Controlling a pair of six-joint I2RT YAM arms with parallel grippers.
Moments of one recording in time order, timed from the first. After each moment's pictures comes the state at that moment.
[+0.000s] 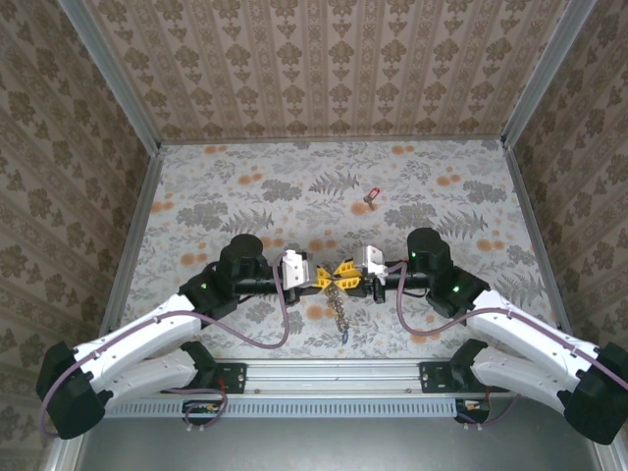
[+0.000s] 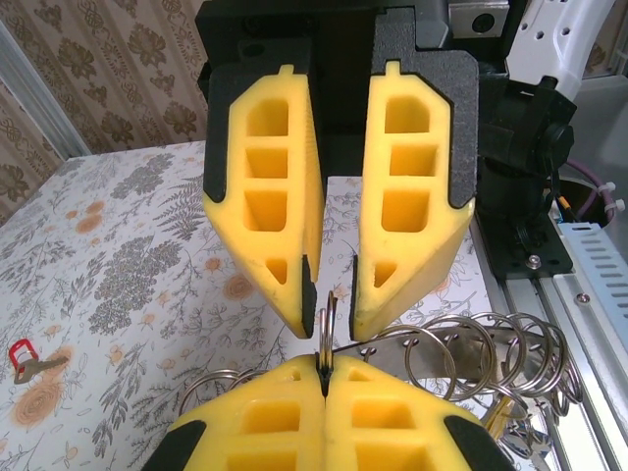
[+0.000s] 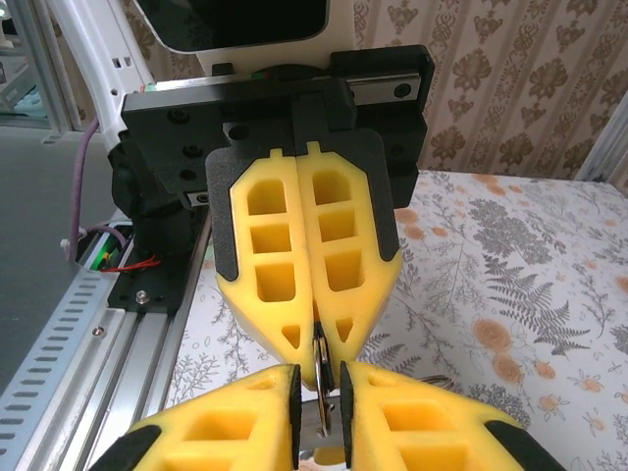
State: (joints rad) left arm -0.89 0.93 0.64 -0.03 0.60 0.38; right arm 0.68 0.94 0.61 0.05 -0.72 -0.34
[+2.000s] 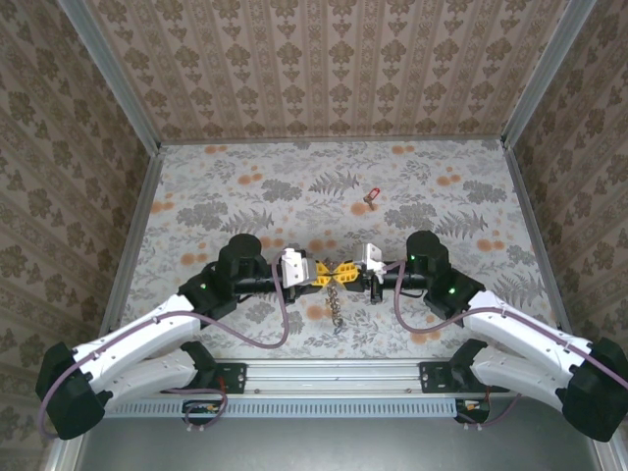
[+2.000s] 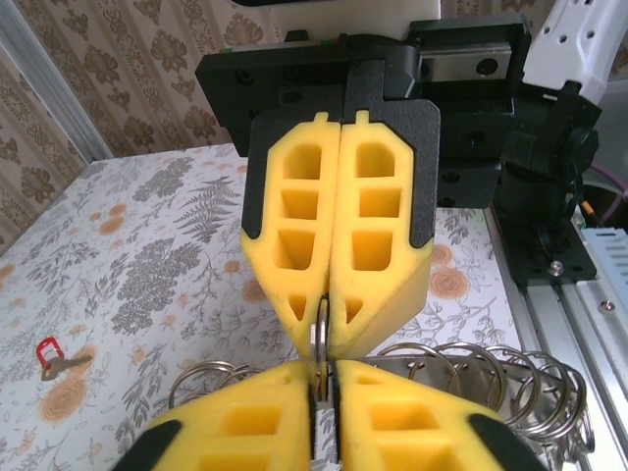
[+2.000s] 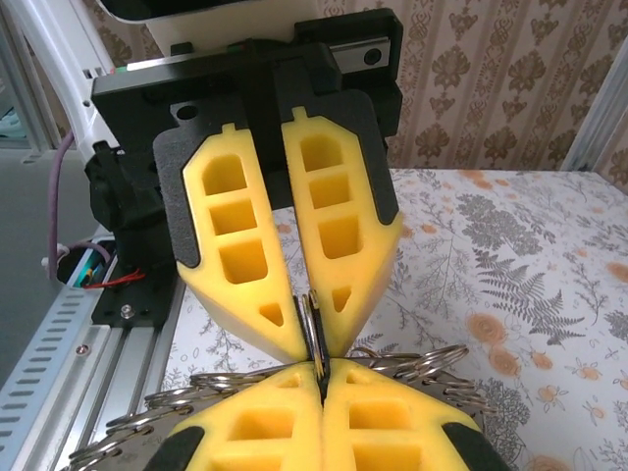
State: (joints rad) left arm -0.89 0.93 0.64 -0.02 0.57 0.38; right arm 0.68 0.96 0.56 0.16 -0.69 -0.27
